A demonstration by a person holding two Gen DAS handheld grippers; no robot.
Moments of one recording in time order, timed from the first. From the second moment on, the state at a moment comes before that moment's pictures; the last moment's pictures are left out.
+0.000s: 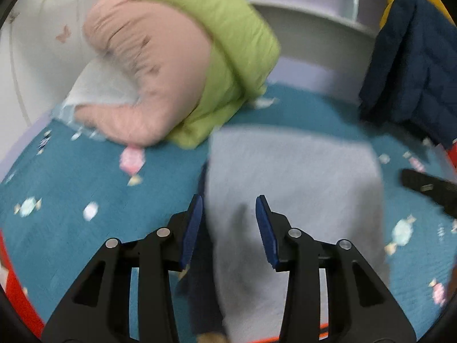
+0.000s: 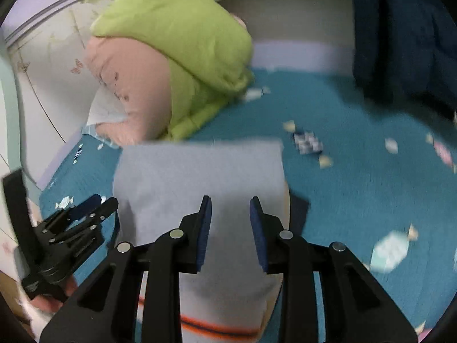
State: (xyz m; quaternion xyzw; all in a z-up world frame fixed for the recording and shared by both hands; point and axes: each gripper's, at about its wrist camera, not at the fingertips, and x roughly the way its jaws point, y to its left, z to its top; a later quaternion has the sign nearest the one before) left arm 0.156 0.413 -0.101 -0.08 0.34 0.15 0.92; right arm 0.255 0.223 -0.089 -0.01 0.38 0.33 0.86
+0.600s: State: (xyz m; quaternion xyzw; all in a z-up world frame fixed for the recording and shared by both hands) left arm 0.231 0.467 -0.125 -0.14 0.38 0.19 0.89; right arm 0.277 0.191 -0.137 -0.02 0.43 0.30 0.85
